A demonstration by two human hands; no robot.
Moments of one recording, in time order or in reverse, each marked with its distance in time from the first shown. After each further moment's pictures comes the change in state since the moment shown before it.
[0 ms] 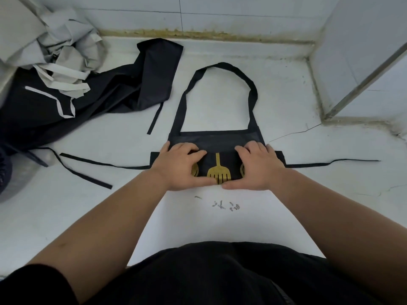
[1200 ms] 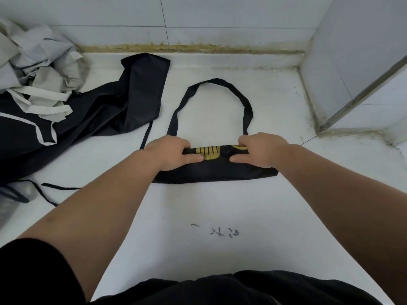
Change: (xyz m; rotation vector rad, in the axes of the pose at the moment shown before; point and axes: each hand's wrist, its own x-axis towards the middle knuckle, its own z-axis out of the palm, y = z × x) left_hand 0.073 -0.027 -0.056 -0.110 -0.095 -0.066; right_hand 0.050 0.033 -0.062 0.031 -0.067 0.048
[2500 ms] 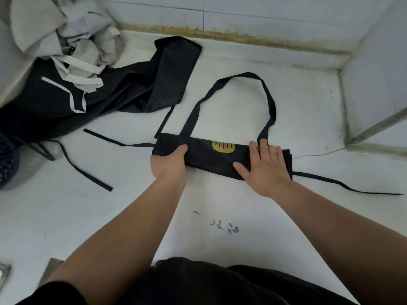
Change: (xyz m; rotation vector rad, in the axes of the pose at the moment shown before) left_hand -0.035 0.033 0.063 -1.672 0.817 -0.967; right_hand -0.002 -0.017 0.071 -0.029 0.118 0.037
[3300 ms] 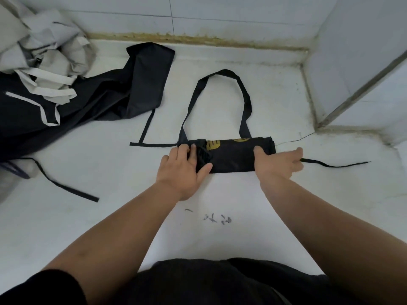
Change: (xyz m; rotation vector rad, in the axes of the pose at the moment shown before) left_hand -0.007 -0.021 -0.003 1.653 -0.466 1.175; right_hand -0.021 0.001 -0.010 1.168 0.474 0.964
